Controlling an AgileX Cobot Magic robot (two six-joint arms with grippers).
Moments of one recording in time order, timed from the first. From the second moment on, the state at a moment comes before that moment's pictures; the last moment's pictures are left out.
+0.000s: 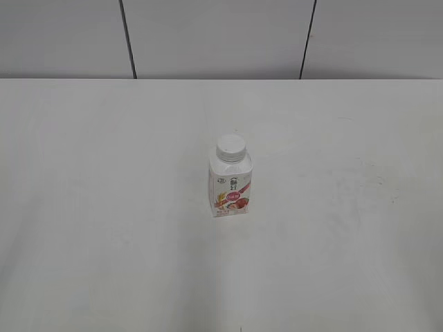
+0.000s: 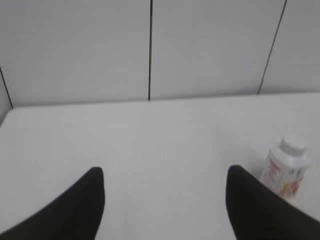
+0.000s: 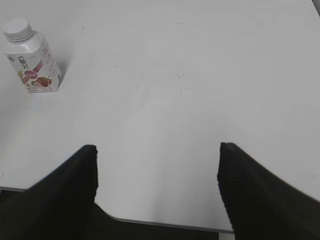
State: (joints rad) left arm -0.10 -0.01 -0.54 -0.01 0.85 -0.01; right arm 0.08 -0.01 -0.51 0.13 1.10 -0.13
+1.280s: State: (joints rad) left arm -0.10 0.75 -0.32 0.10 -0.42 -0.01; right arm 0.08 -0.01 -0.51 0.13 1.10 -0.13
